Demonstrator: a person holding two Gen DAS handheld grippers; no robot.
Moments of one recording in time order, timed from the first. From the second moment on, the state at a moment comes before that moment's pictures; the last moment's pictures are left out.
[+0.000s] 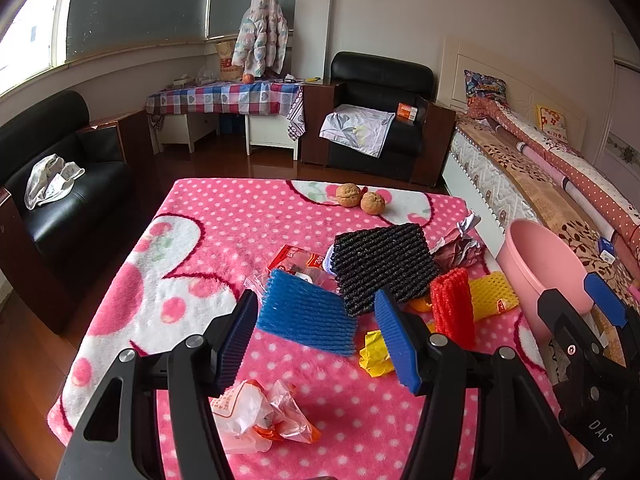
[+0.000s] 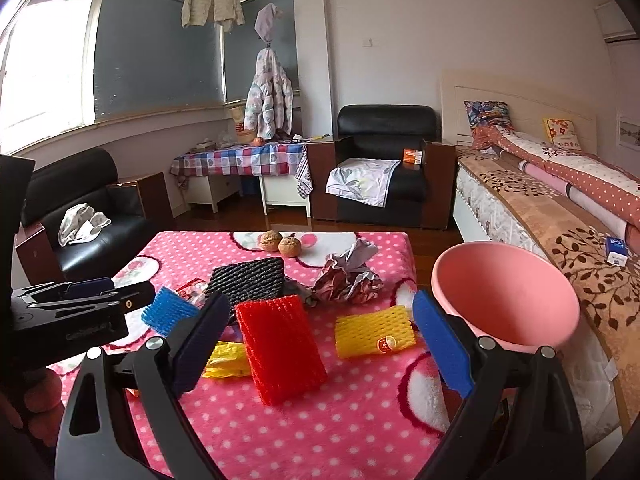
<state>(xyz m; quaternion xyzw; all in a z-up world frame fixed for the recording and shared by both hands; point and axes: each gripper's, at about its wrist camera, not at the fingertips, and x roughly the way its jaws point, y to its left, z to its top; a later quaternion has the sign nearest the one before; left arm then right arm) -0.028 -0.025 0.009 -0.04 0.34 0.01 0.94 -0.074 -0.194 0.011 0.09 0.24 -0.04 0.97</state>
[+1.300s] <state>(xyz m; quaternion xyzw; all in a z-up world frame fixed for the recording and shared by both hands) -0.028 -0.030 0.000 -0.04 0.34 0.01 0.94 -0.072 -0.207 0.000 0.10 0.24 -0.07 0.96</state>
